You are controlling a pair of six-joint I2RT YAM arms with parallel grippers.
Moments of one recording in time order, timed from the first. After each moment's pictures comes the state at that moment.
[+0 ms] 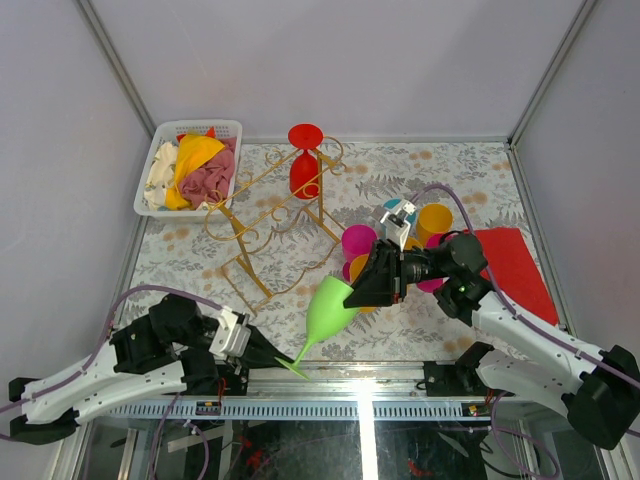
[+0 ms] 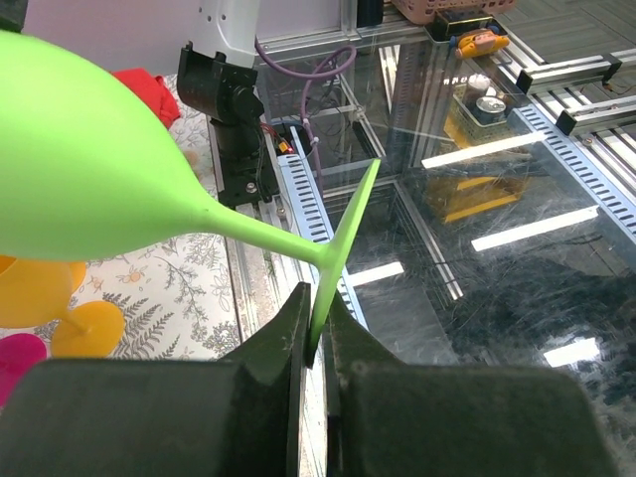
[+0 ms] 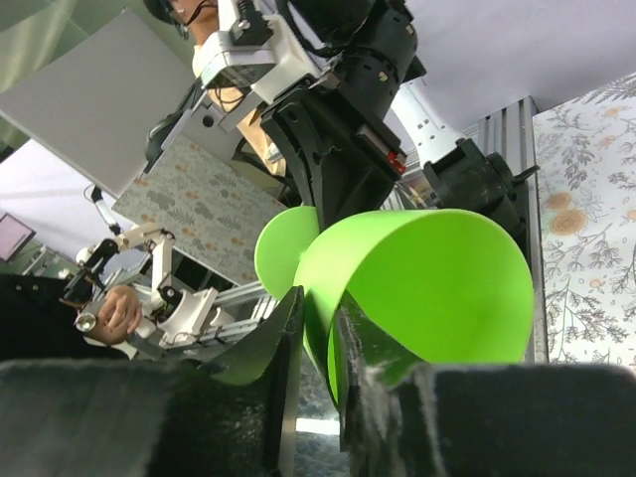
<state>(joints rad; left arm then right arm) -1.14 0.33 0.58 -0.34 0.69 0.10 0.71 0.96 0.61 0.70 -1.08 1.02</state>
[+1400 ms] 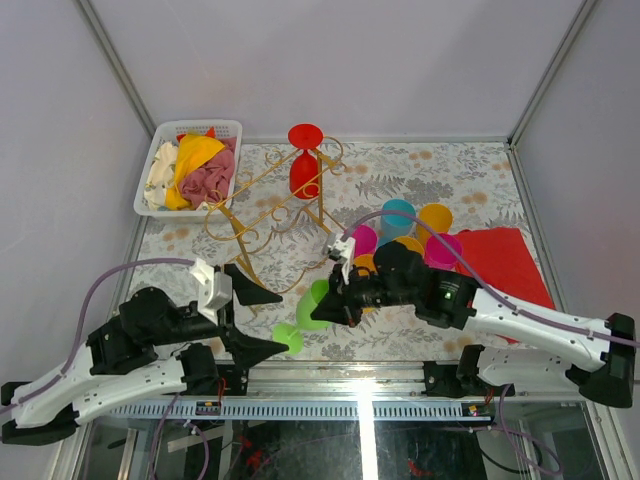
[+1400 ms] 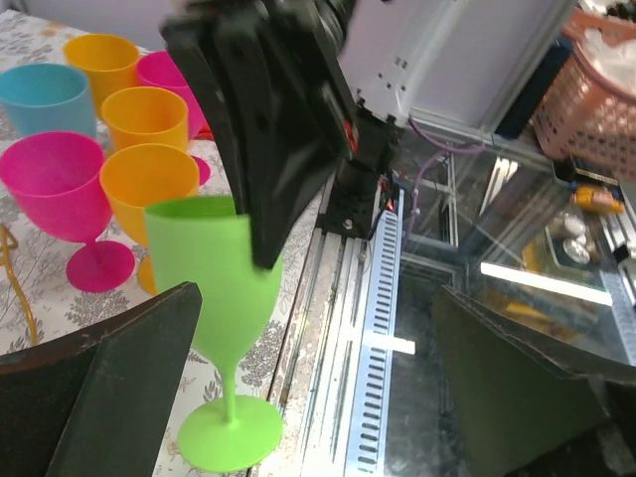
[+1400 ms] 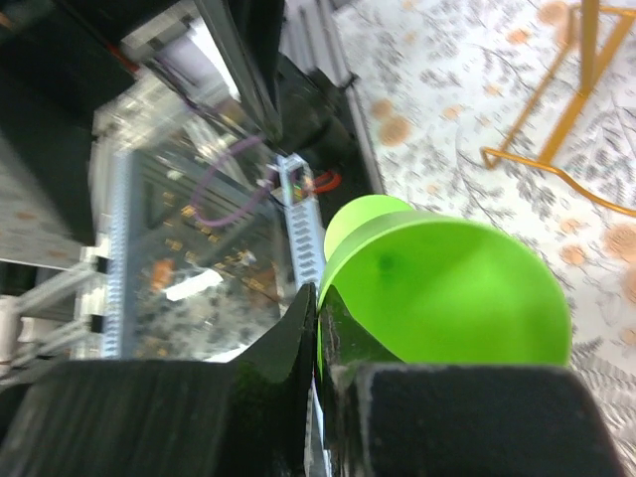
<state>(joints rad) -1.14 0.31 0.72 -0.43 0.29 -0.16 1.10 1.04 0.90 -0.19 -0.42 0.40</state>
